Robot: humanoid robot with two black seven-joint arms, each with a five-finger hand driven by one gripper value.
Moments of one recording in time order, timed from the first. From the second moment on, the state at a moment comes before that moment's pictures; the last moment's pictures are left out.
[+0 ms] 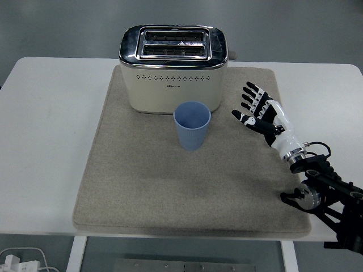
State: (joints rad) left arm -0.17 0.00 -0.09 -0.17 -0.05 -0.11 0.18; right arm 0.60 -0.31 0.47 1.03 -0.36 -0.12 0.61
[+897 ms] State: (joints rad) left arm -0.17 0.00 -0.09 -0.17 -0.05 -0.11 0.18; right arm 0.71 -0.43 0.57 1.00 0.09 -0.03 0.39
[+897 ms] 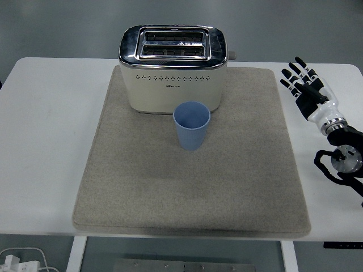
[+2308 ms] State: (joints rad) left arm -0.17 0.00 -0.09 -0.17 -0.05 -0.11 0.18; right arm 0.83 -0.23 0.56 0.79 0.06 0.01 0.40
